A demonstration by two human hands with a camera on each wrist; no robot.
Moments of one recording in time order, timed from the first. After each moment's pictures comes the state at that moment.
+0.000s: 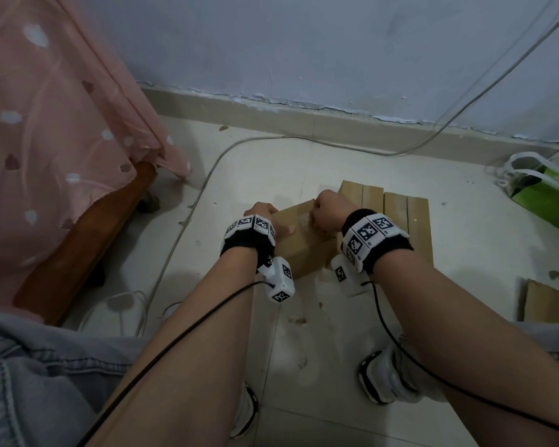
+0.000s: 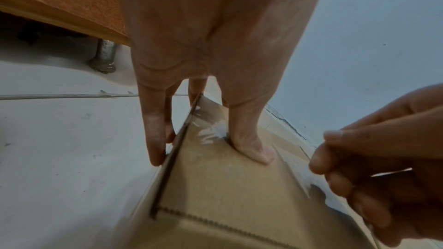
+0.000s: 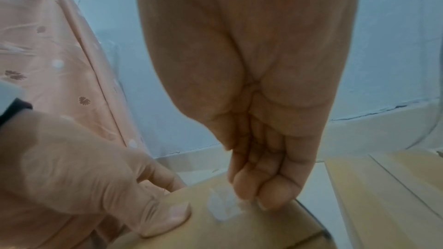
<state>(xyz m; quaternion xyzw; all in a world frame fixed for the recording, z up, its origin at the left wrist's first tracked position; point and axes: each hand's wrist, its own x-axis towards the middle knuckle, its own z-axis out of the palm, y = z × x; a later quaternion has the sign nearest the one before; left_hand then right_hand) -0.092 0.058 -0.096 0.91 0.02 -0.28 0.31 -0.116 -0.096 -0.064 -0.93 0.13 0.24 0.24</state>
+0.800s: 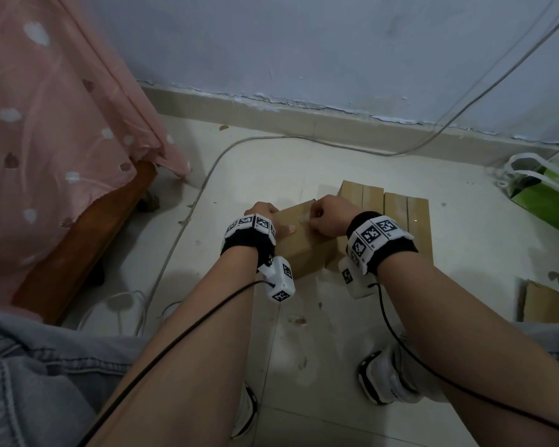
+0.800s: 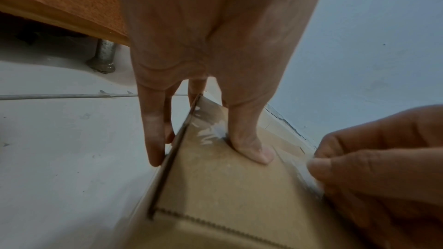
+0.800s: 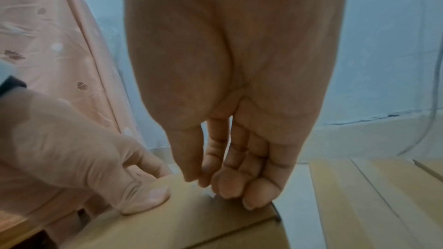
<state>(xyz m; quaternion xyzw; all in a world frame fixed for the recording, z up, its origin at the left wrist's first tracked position) -0.088 0.058 -0.098 0.91 0.02 -0.29 0.30 -0.125 -0.104 -0.062 -0.94 0.06 0.25 0.21</state>
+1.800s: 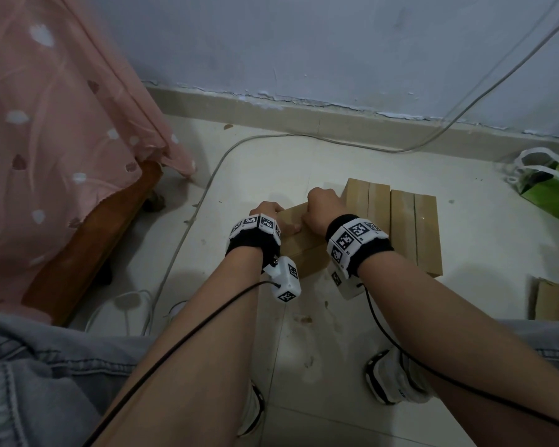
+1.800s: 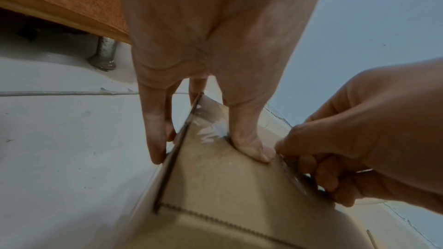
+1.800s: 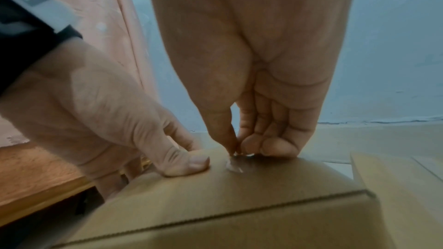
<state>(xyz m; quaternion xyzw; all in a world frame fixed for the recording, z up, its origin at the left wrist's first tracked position) -0.092 0.055 -0.100 0.92 0.02 -0.27 0.29 -0.112 -0.071 -0.078 -0.97 0.10 0.16 0.17</state>
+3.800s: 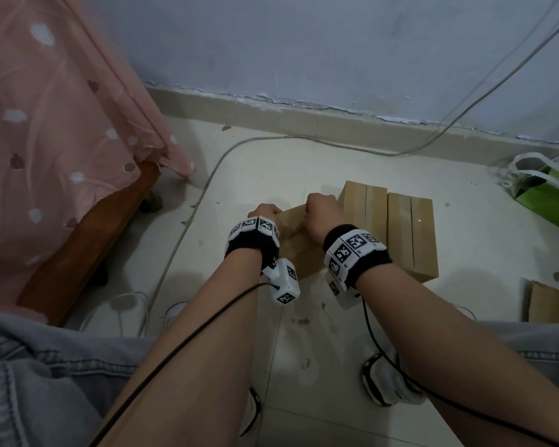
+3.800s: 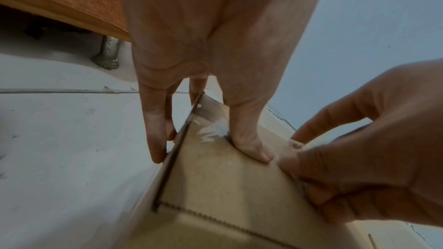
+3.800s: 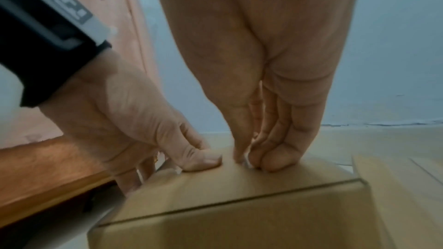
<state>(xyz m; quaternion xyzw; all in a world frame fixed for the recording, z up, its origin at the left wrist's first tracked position) -0.089 0.058 -0.107 0.91 0.02 -0.29 0.30 -0.123 -0.068 -0.076 -0.96 0.12 0.16 0.19</state>
